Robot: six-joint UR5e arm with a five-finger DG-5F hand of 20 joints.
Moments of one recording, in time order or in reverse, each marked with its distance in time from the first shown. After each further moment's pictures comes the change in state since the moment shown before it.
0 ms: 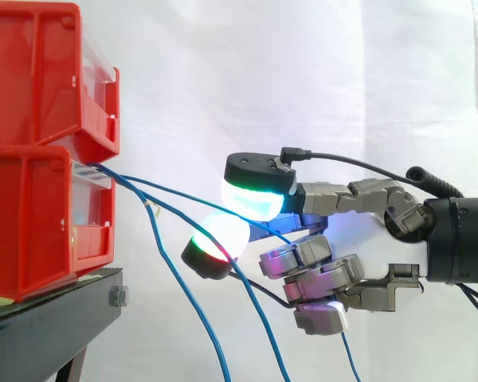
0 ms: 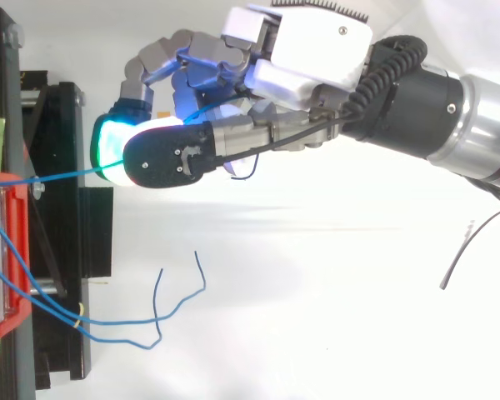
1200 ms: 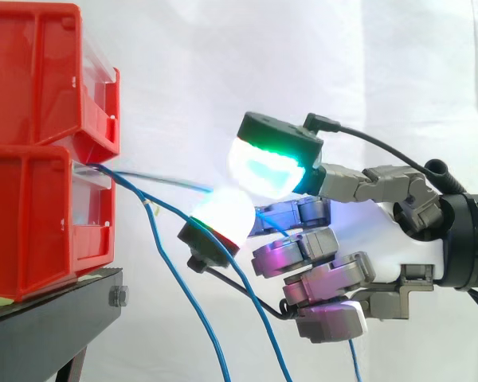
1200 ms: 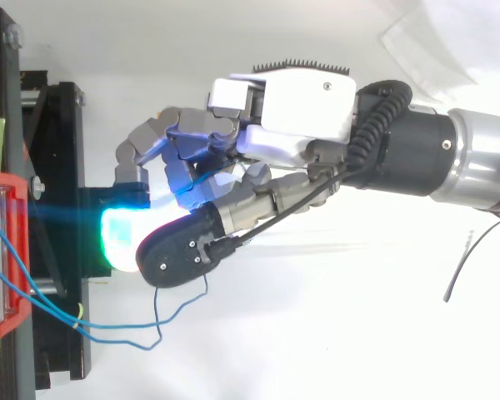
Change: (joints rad) arm 0.024 0.001 0.000 -0.006 -0.113 0.119
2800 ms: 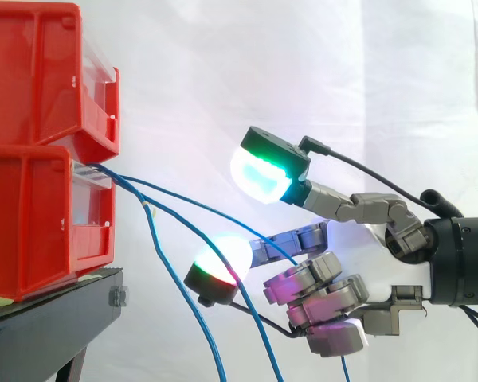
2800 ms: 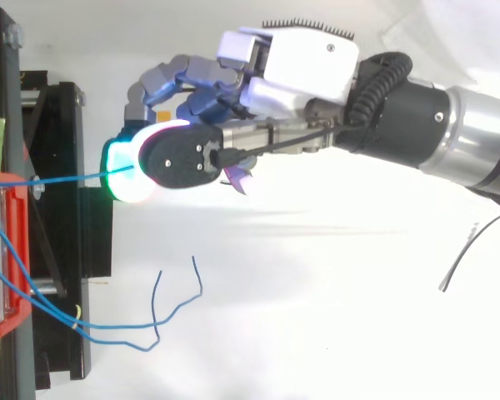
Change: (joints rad) arm -0.022 -0.020 0.000 0.000 0.092 -0.028
